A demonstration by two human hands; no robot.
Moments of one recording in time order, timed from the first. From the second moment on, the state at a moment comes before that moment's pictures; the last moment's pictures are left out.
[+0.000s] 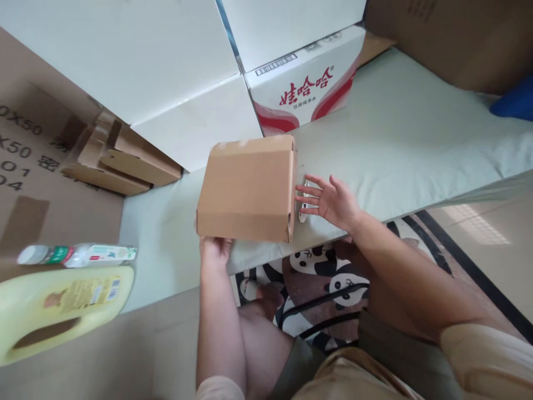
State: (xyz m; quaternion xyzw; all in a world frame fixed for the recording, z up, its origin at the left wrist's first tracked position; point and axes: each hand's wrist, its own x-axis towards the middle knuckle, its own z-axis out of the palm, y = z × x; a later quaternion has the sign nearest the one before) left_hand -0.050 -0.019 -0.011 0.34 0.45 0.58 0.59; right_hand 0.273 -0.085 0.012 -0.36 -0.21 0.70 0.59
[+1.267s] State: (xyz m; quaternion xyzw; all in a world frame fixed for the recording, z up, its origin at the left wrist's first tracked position) left_hand -0.048 -0.022 -0.008 0.60 0.58 0.41 0.37; right_hand 0.388 -0.202 0.059 -0.62 -0.22 0.56 0.50
